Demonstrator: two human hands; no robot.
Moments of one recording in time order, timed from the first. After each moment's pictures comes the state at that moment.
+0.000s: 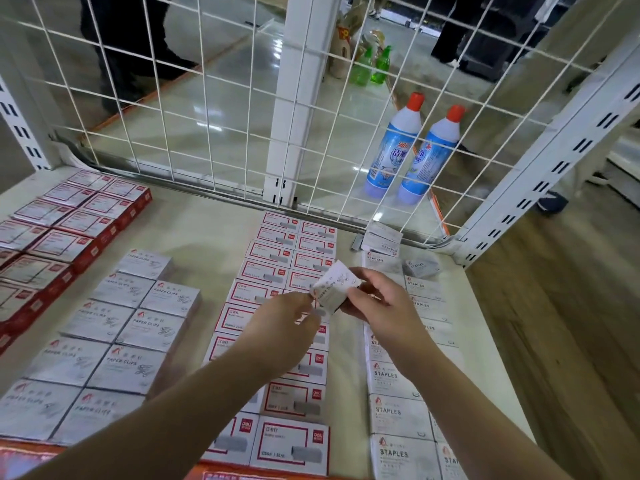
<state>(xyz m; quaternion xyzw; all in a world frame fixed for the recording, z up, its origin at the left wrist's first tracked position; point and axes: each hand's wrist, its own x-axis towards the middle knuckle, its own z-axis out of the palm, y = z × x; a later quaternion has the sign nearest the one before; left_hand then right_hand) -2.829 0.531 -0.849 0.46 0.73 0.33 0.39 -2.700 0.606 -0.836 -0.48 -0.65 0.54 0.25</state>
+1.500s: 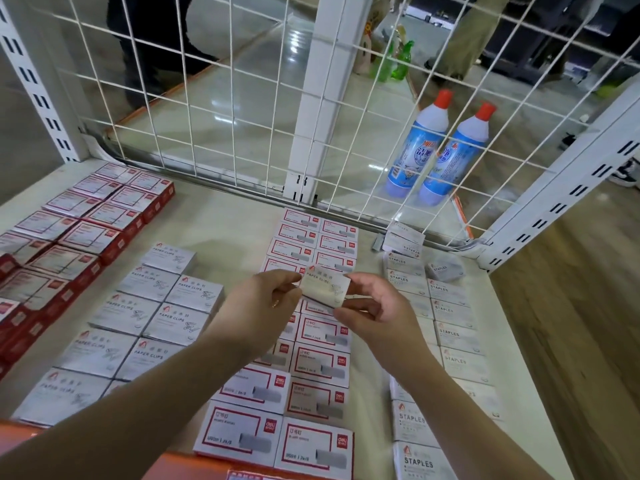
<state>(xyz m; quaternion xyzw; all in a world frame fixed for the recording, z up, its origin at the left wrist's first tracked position) -2.875 0.522 -0.857 0.47 0.74 0.39 0.29 -2.716 0.594 -0.853 -0.43 -0.70 0.52 0.24</state>
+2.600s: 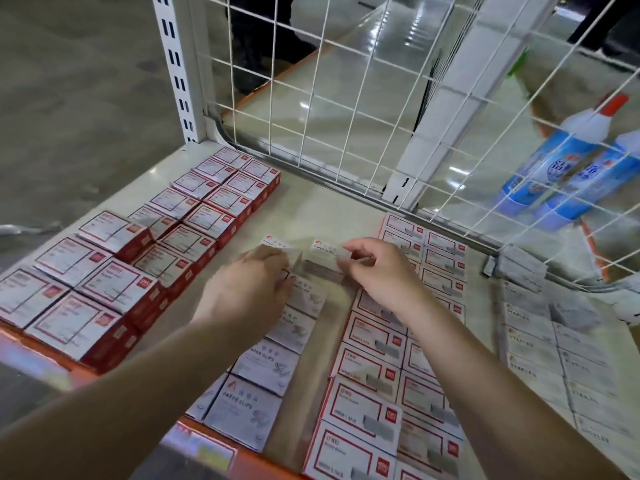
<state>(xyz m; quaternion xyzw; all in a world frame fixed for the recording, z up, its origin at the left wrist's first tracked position) -2.978 0.473 -0.868 0.45 0.86 0.20 0.12 -2.865 0.618 -0.866 -0.40 -0.82 0.39 0.08</state>
